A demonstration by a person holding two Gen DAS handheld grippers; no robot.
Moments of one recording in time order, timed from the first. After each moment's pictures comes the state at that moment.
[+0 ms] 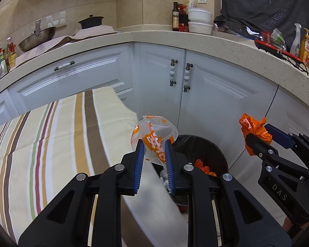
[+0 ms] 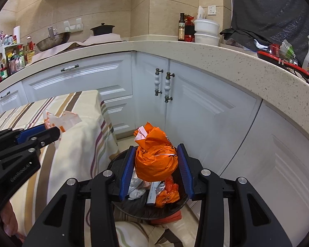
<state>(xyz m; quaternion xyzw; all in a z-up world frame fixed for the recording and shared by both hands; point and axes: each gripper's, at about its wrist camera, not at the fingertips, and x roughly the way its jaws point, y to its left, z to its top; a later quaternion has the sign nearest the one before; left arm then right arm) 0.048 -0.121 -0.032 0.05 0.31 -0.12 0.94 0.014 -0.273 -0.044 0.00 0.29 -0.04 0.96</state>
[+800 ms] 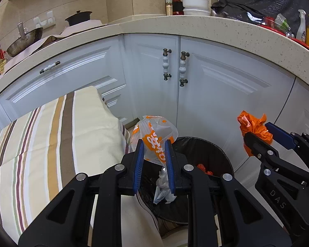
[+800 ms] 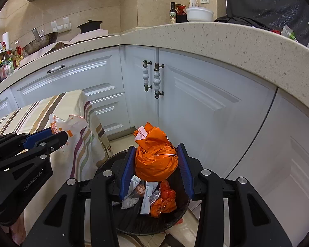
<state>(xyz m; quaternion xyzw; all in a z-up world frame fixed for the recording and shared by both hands) 0.101 -0.168 -0.058 0.08 0.33 -0.12 0.93 0.062 -0.305 -0.068 0.02 0.31 -0.05 0.95</state>
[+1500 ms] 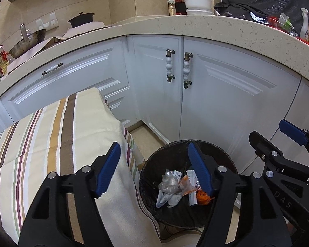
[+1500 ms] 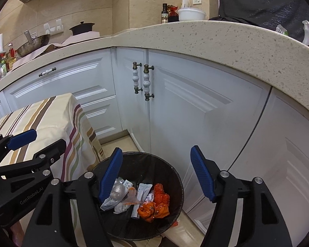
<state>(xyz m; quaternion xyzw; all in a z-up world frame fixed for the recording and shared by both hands) 0.106 -0.170 -0.062 0.08 0.33 -0.11 0.94 0.064 -0.313 -0.067 0.02 0.30 -0.08 0.95</state>
